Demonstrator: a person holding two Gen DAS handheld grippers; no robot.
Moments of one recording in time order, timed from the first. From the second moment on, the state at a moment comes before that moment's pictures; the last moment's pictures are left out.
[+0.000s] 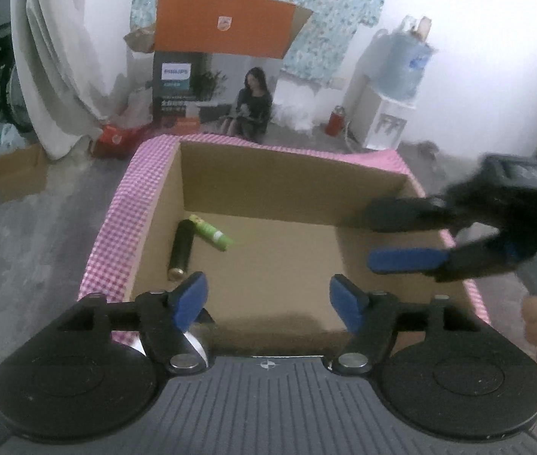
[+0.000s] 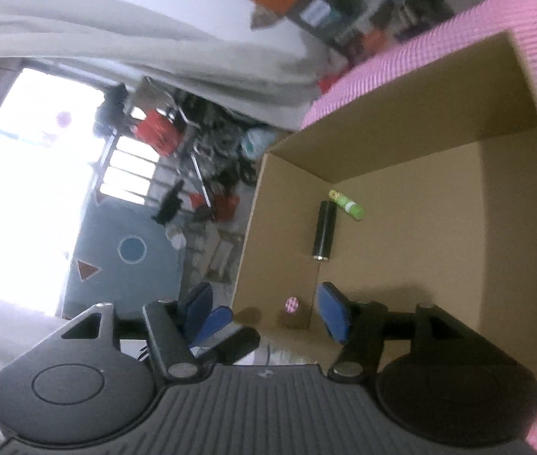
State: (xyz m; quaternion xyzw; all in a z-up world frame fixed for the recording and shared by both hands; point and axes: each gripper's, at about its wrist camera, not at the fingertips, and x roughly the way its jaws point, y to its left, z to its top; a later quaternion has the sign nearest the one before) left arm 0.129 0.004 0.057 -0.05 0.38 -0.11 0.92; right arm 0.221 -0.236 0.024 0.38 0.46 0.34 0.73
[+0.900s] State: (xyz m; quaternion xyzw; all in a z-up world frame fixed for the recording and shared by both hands) left arm 0.039 -0.054 -0.051 0.07 0.49 -0.20 0.85; right arm 0.057 -0.226 -0.064 0.26 0.45 0.25 0.82
